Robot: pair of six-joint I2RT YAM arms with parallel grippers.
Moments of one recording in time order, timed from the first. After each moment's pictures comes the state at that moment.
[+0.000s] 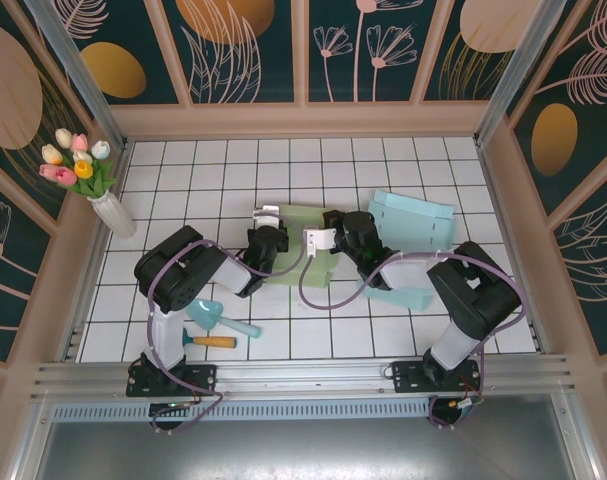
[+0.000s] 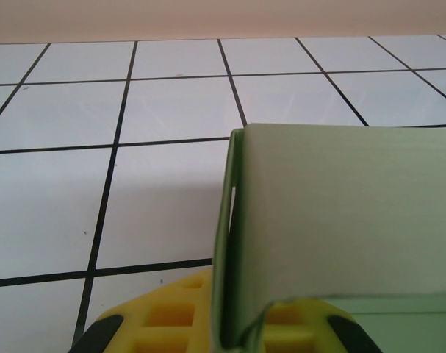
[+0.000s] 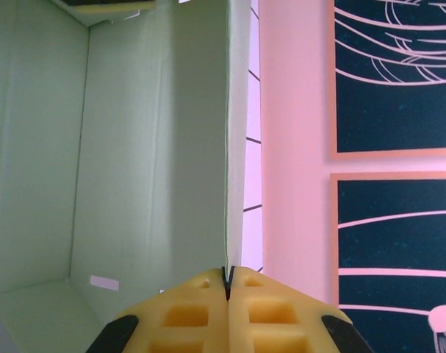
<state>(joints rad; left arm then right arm) -0.69 1.99 0.70 0.92 -0.51 -0.25 0.67 1.64 0.65 0.63 0.12 -1.30</state>
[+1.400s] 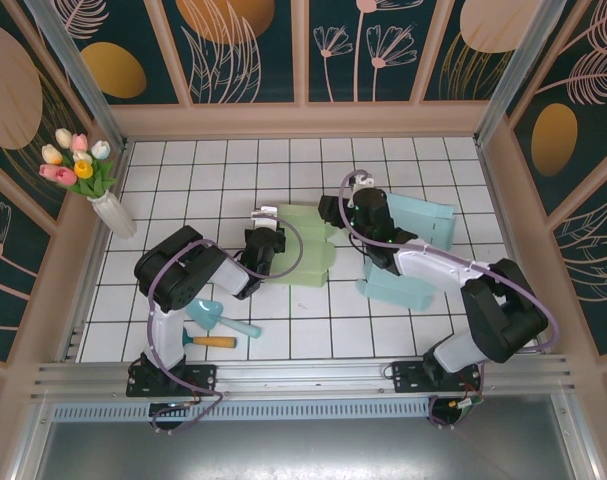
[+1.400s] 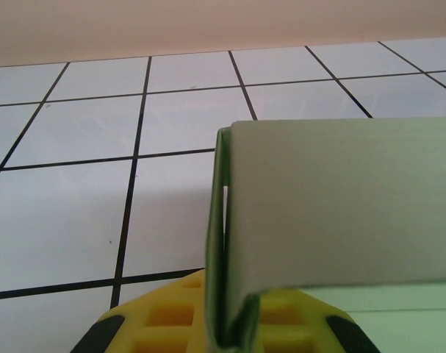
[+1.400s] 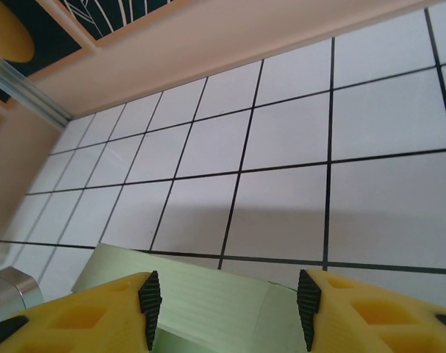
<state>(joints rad) -0.69 1.99 0.68 0.98 -0.53 -0.19 0.59 1.48 0.81 0.29 0.05 0.59</state>
